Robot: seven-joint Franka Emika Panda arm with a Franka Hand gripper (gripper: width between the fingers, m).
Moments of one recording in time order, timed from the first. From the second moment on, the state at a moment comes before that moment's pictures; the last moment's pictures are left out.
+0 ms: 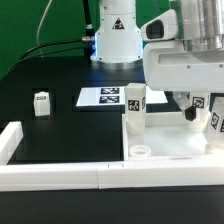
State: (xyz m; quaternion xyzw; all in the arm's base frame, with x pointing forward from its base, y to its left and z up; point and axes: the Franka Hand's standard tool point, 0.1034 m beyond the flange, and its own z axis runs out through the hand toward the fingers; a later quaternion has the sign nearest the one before) arm 0.642 0.105 0.075 -0.94 0.32 -0.05 0.07
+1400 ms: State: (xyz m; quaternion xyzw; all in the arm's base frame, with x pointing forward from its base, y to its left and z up) arm 0.636 0.114 0.075 -0.88 0.47 -0.01 0.07
